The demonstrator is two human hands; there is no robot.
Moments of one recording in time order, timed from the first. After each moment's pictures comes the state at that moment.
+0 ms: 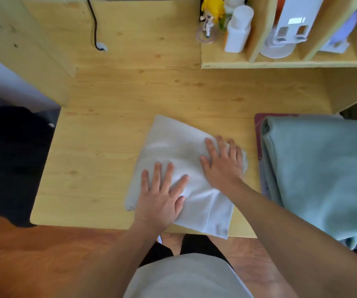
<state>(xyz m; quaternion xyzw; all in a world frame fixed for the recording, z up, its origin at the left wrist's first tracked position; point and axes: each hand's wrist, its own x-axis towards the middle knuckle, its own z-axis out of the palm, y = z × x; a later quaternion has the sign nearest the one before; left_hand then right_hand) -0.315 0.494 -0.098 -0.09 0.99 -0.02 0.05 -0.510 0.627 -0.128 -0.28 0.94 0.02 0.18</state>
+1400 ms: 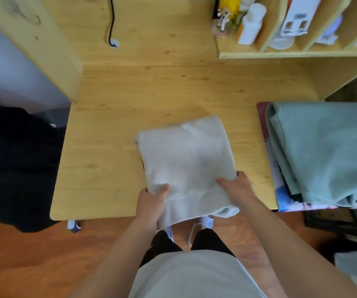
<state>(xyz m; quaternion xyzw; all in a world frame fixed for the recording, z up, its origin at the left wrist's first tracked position) -0.237 0.443 -0.075 -0.59 0.51 0.62 0.11 -0.388 0.642 -0.084 0.18 0.86 -0.35 0.34</state>
